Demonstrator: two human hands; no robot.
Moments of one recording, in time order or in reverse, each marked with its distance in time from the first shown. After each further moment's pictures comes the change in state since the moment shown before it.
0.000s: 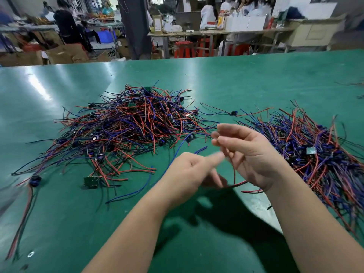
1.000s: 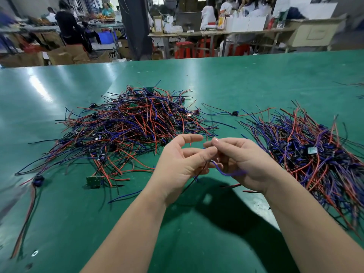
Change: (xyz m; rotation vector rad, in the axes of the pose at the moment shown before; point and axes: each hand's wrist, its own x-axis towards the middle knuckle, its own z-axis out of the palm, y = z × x) left_hand 0.005 -0.002 -0.009 -0.479 0.208 -0.003; right_hand 0.000 0.011 0.001 -0.242 -0.048 0.186
